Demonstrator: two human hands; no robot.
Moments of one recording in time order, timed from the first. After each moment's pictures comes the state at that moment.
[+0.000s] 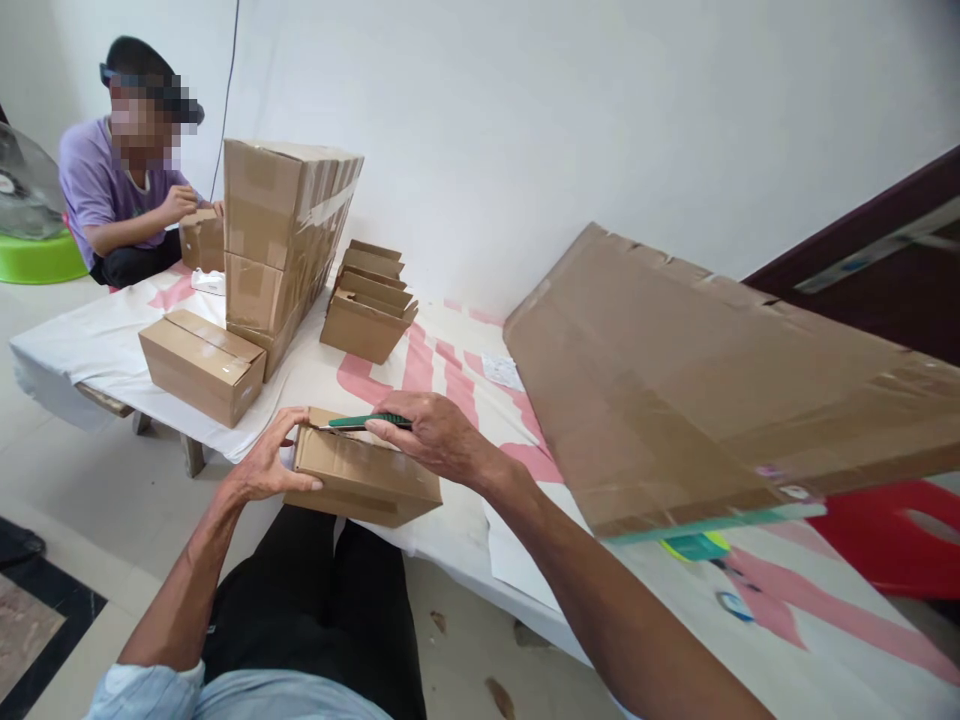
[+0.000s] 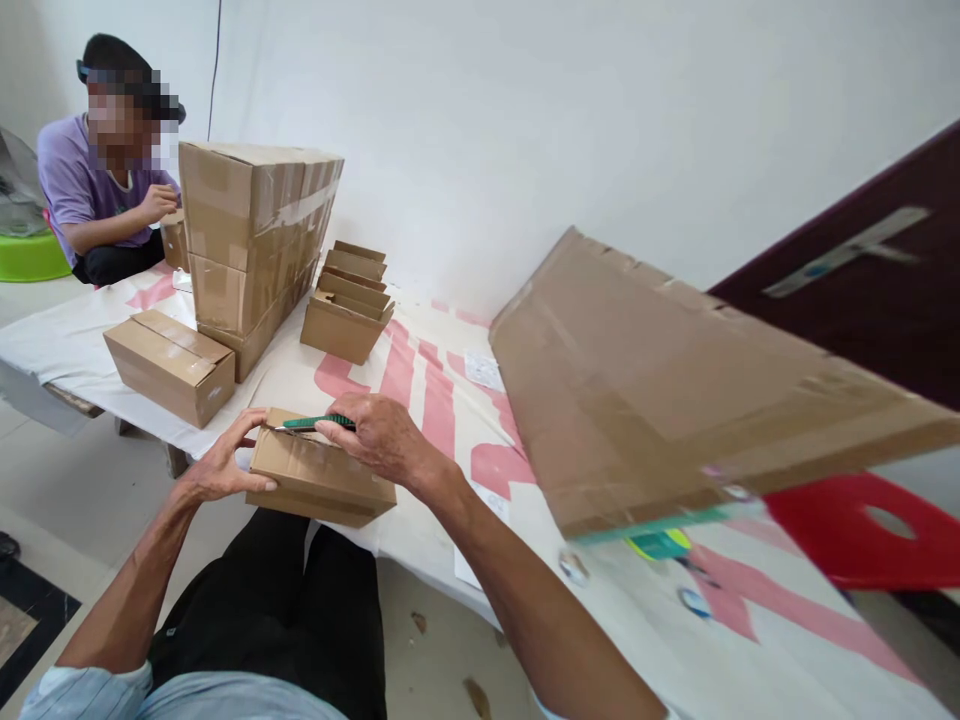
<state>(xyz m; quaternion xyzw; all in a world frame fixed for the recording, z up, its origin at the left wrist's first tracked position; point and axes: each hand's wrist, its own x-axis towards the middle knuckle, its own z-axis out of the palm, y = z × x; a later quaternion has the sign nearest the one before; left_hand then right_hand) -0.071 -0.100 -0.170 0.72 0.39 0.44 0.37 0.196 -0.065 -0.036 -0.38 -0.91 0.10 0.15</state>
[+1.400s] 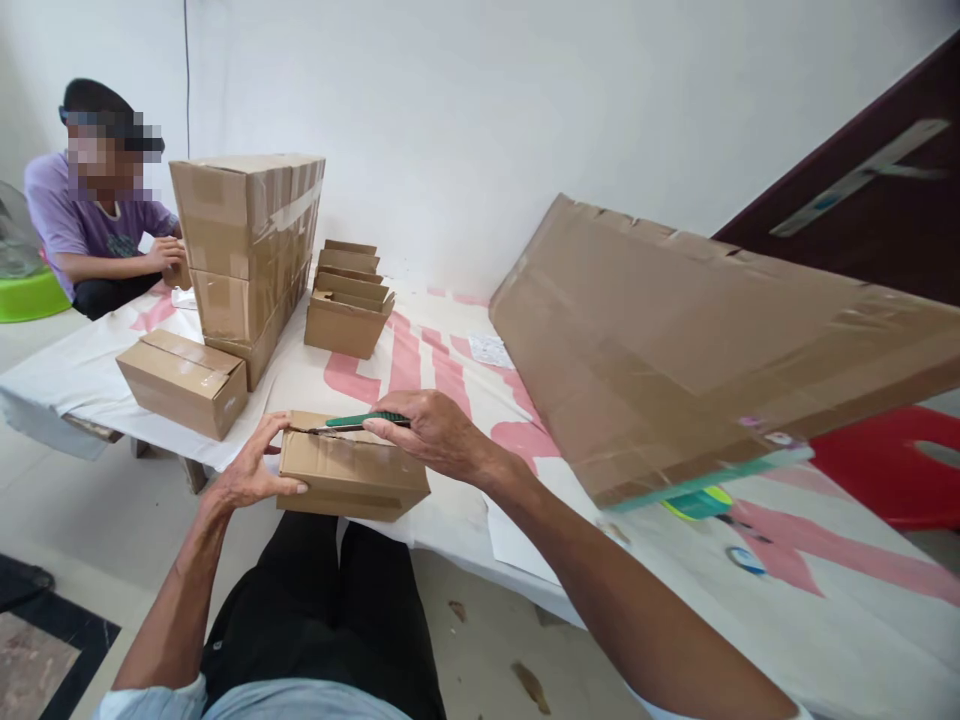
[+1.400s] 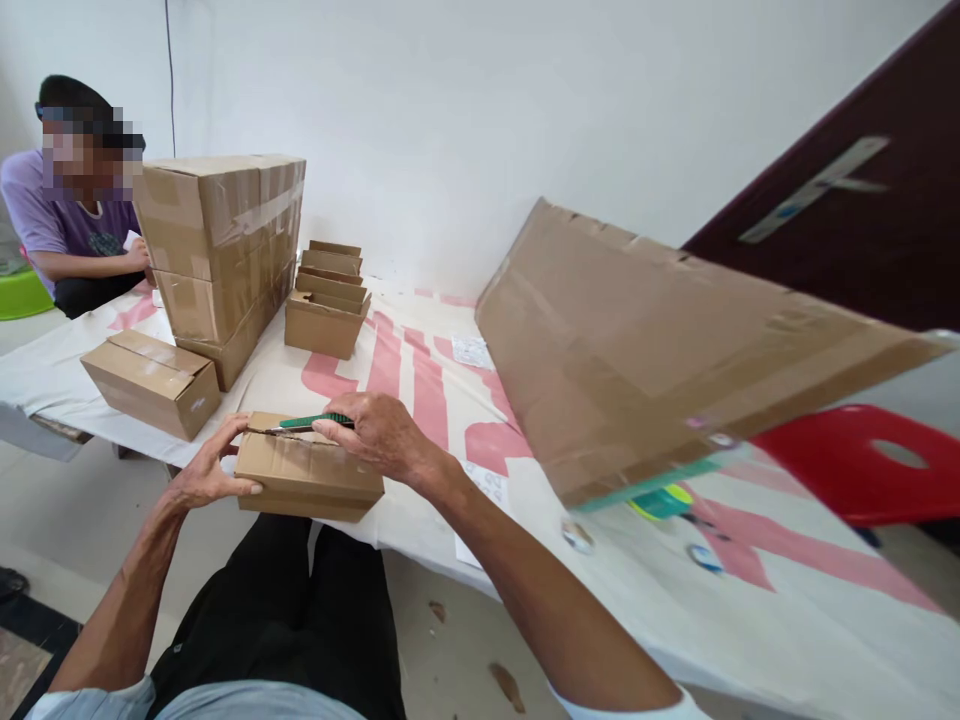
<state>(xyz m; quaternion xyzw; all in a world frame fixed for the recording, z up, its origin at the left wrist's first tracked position) -0.079 -0.092 -0.170 0.72 0.41 0.40 0.38 0.221 -0.069 -0.039 -0.40 -0.88 0.13 0.21</state>
